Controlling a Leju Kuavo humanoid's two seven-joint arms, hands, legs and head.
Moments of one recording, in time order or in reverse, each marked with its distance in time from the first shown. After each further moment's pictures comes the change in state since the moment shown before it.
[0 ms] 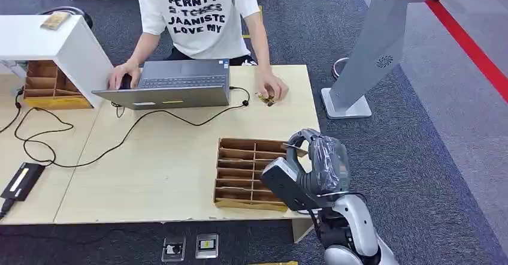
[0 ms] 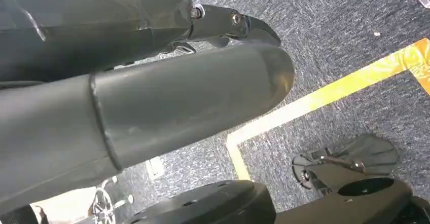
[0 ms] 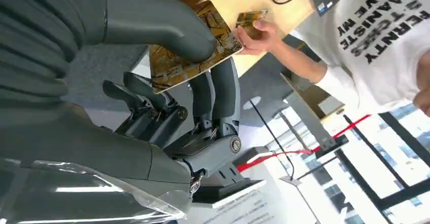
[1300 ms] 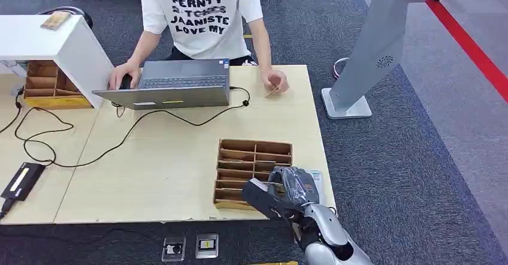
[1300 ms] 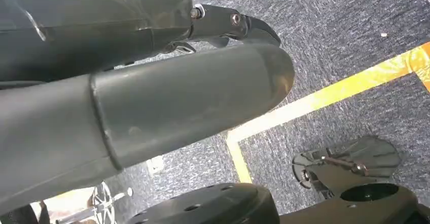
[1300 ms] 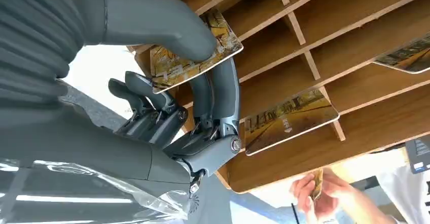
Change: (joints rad) left arm 0.009 0.003 0.000 0.001 0.035 0.015 -0.011; right arm -0.009 0.052 0.082 0.364 -0.161 0.145 -0.013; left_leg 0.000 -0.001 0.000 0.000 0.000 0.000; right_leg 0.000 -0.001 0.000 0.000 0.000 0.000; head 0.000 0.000
